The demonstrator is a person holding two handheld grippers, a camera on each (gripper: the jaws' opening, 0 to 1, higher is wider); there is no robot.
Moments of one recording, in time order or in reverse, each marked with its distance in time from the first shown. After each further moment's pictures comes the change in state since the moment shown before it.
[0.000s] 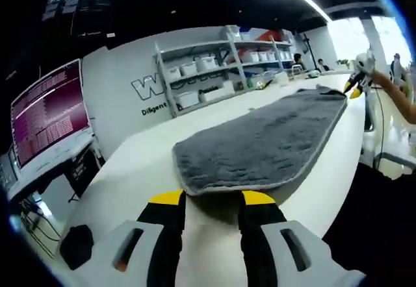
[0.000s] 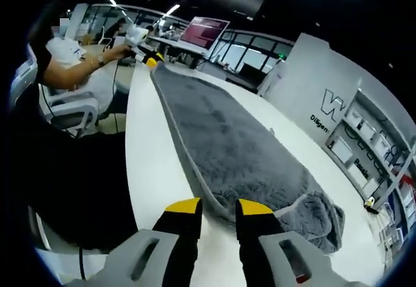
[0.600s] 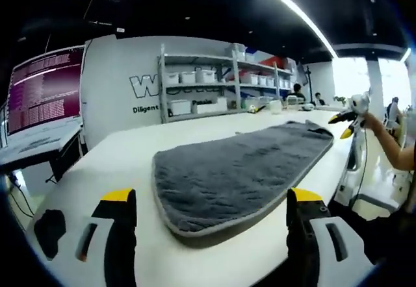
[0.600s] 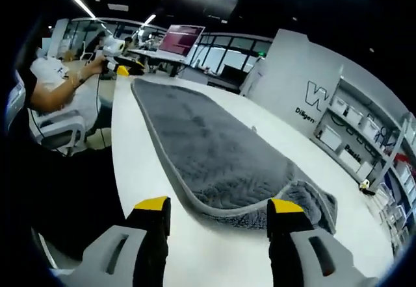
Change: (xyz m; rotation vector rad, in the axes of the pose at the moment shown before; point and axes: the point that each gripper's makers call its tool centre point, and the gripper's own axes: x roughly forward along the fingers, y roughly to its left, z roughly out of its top) left arm -0.003 -0.024 0.022 -0.191 -0.068 -0.070; right arm -0.008 -0.020 -0.002 0.111 0.007 -0.085
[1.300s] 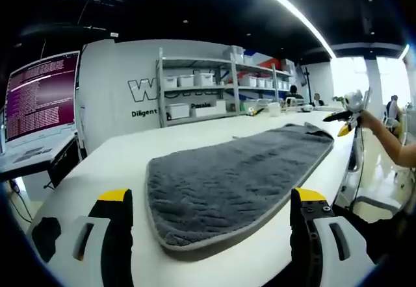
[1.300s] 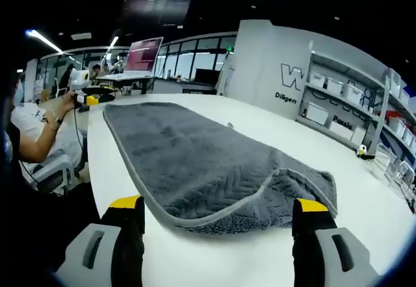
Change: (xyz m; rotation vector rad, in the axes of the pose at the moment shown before) left arm 0.008 -0.023 0.010 0.035 -0.025 -0.009; right arm 0.003 -0.034 0.002 0.221 -0.020 -0.084
